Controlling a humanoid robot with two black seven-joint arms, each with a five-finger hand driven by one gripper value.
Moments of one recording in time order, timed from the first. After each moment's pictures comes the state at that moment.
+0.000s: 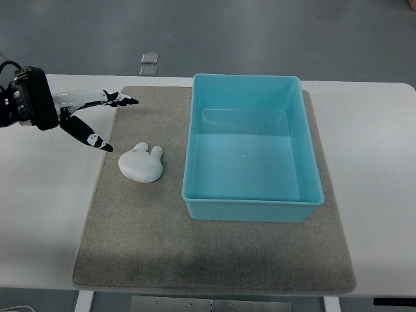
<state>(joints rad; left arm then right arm) -0.73 0.86 -0.70 -1.27 1.35 -0.47 -0.27 0.00 0.00 0.03 0.12 -0.11 0.23 0.03</state>
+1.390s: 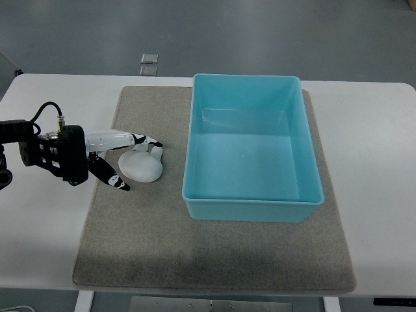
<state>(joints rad) -0.61 0.80 -0.67 -1.42 1.60 -0.35 -0.27 0.00 0.00 0.03 0.12 -0.11 0.23 0.03</state>
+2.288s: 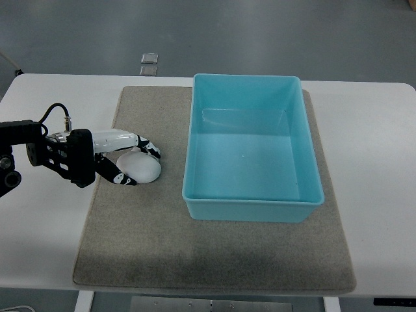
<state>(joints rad) -0.62 0.77 -0.67 -1.40 1.66 -0.33 -0.26 0.00 0.00 0.03 0.12 -0.11 0.23 0.03</state>
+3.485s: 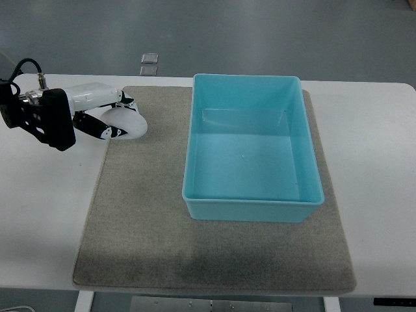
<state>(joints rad) -0.77 0.87 -0.68 -1.37 1.64 -0.26 -0.32 0.00 0.00 0.03 0.12 -0.11 0.23 0.03</state>
